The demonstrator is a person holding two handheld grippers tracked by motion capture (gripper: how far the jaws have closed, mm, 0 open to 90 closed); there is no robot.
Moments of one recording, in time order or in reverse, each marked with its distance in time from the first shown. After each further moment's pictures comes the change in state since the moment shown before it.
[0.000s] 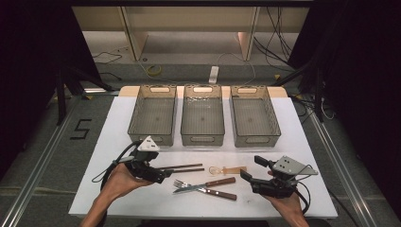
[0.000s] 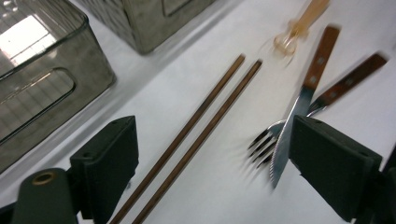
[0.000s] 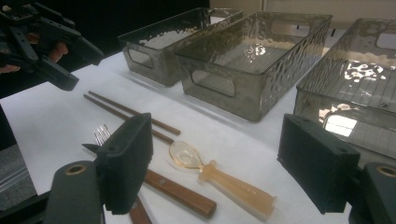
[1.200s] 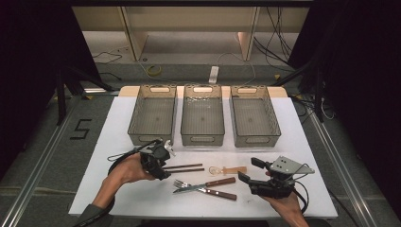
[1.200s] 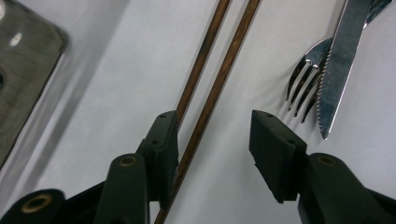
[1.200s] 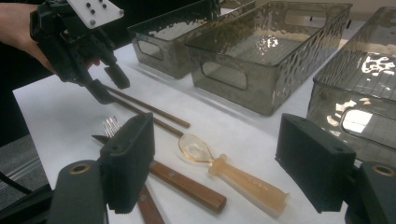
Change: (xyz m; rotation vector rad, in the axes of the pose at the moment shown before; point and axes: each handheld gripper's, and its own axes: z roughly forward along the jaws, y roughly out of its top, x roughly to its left) left arm 0.010 0.017 0.047 0.381 -0.068 0.247; right arm 0.001 -0.001 0.004 0.034 0.040 -0.001
